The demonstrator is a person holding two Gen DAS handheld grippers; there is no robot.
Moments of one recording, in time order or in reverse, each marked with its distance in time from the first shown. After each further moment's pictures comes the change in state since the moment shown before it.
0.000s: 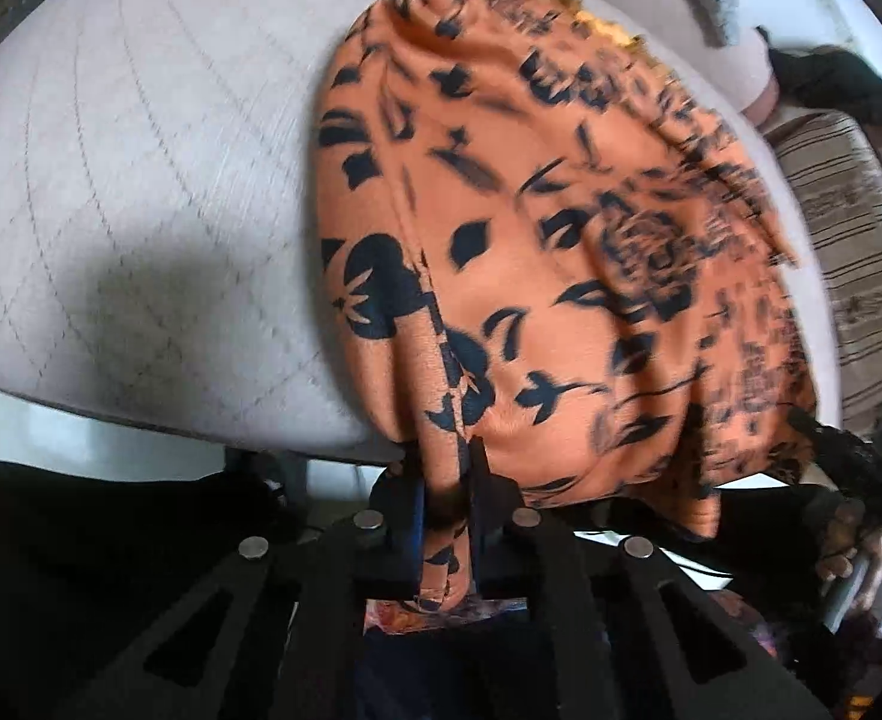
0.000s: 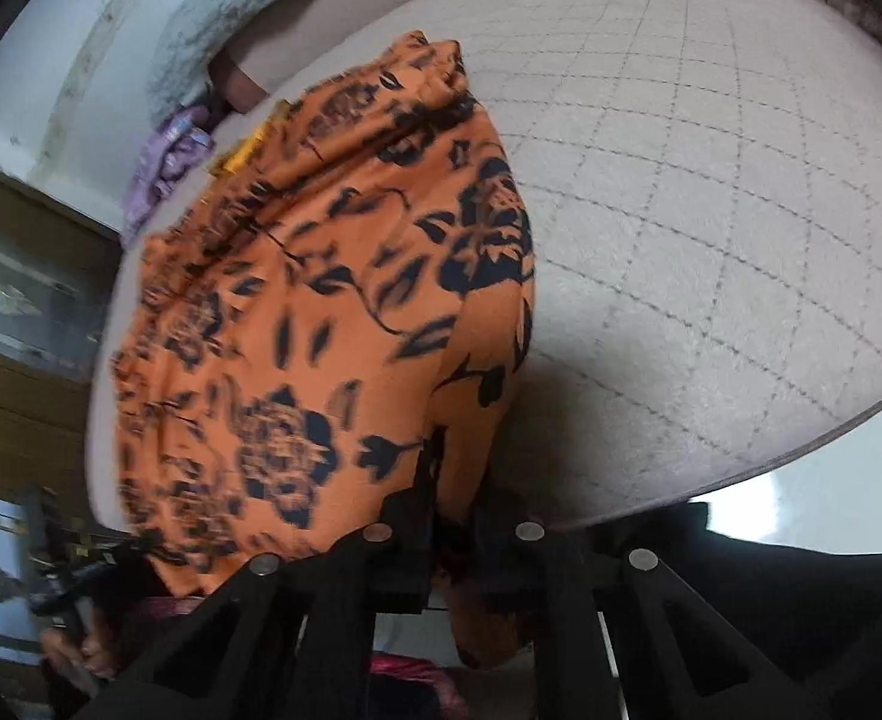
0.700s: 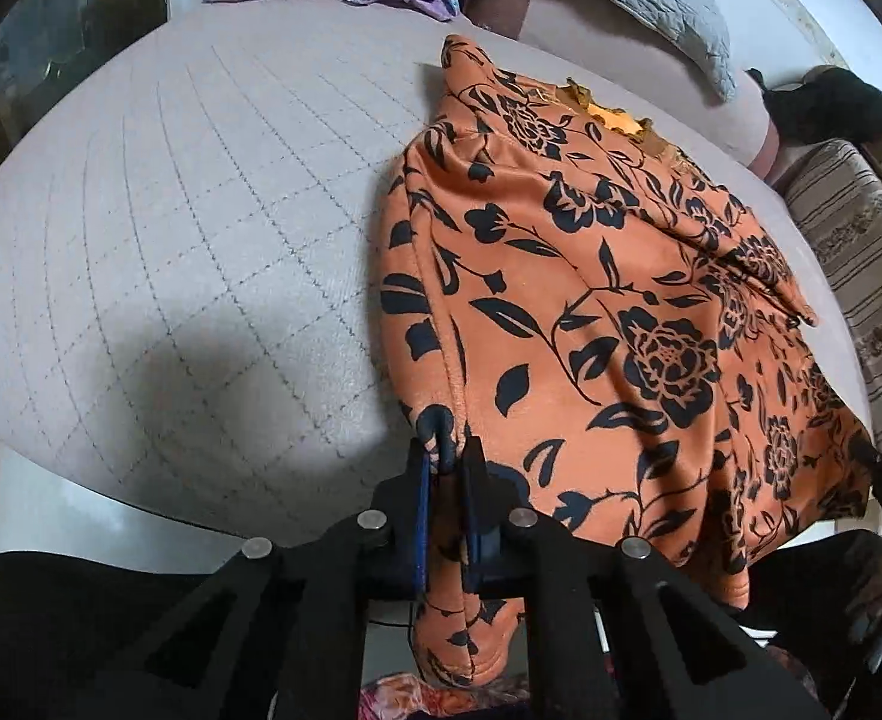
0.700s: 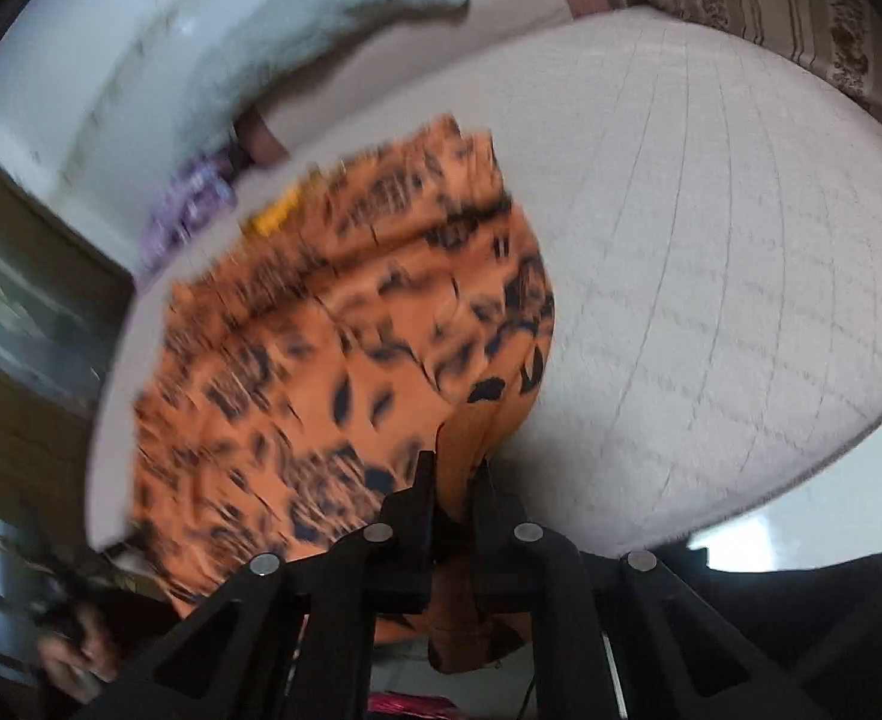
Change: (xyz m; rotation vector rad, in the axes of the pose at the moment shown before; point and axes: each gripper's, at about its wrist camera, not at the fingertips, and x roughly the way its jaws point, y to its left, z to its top) left arm -0.009 0.000 0.016 0.049 -0.225 0.136; right arm -0.038 0.024 -0.005 -0.017 -0.198 -0.038
